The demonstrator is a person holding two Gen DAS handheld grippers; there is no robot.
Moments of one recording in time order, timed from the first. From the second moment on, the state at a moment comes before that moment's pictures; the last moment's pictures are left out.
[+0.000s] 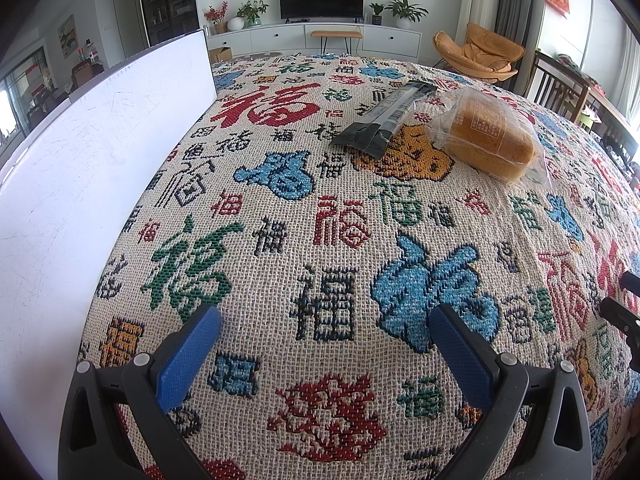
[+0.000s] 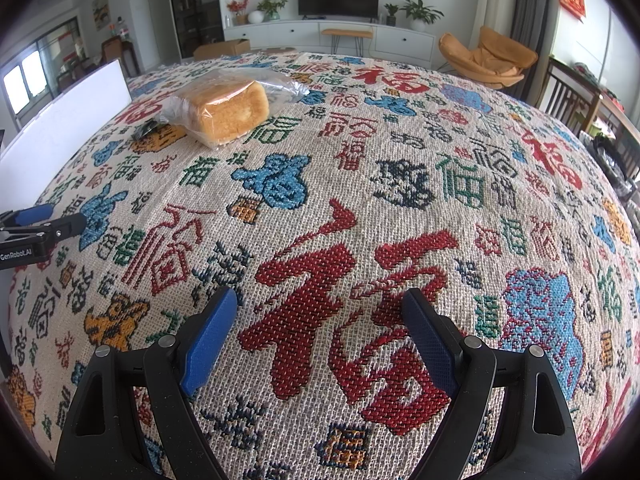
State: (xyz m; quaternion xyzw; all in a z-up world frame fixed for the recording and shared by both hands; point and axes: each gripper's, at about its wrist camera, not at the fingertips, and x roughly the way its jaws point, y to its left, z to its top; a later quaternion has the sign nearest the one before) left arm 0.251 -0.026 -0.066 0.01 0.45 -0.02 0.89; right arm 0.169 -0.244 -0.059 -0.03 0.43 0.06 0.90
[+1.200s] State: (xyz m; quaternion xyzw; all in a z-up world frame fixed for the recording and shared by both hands) left arm 0.220 -0.020 -0.065 0.03 0.45 -0.05 0.89; right arm 0.171 -0.243 -0.061 -0.03 0.43 0.06 0.90
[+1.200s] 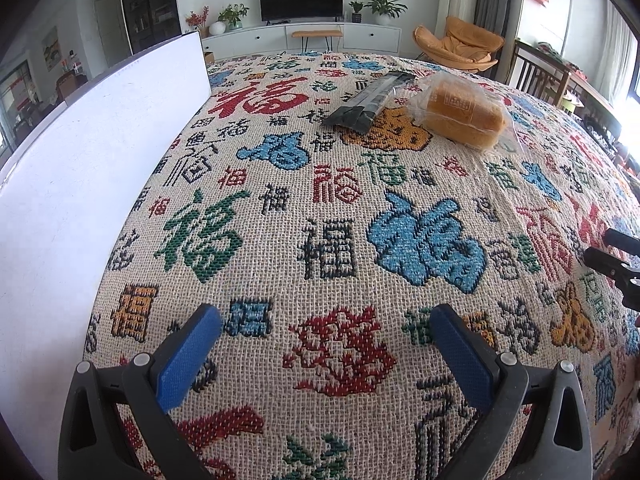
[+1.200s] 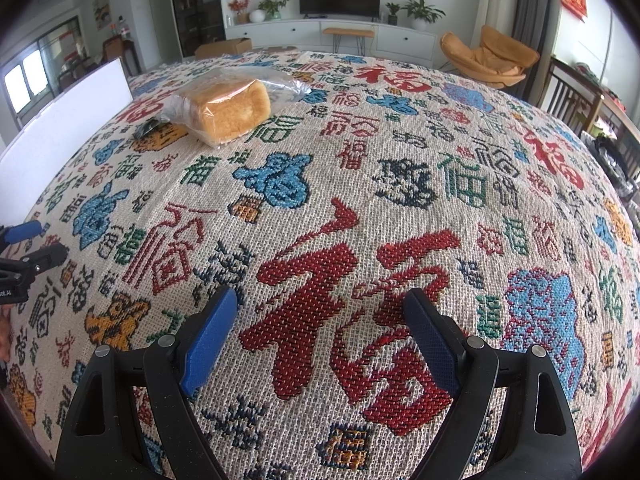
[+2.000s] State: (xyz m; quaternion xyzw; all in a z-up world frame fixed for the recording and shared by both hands) left arm 0.221 -0.017 -0.065 0.03 0.45 -0.05 0.89; right arm 0.356 -0.141 -0.007 0.08 0.44 -0.06 0.89
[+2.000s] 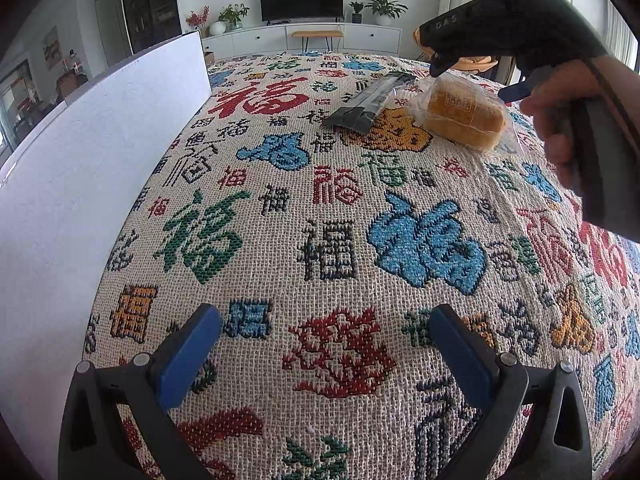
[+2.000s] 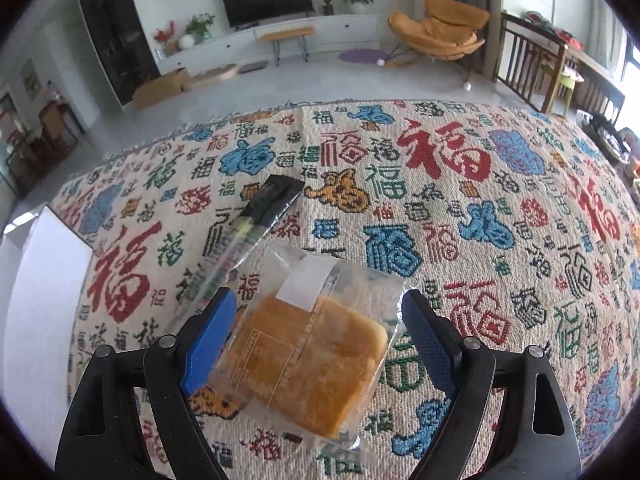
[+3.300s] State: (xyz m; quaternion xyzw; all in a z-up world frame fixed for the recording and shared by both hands) left arm 0.221 -0.019 -0.065 0.02 0.45 -0.05 0.89; right arm 0.195 -0.232 -0.050 -0.04 0.39 0.03 0.92
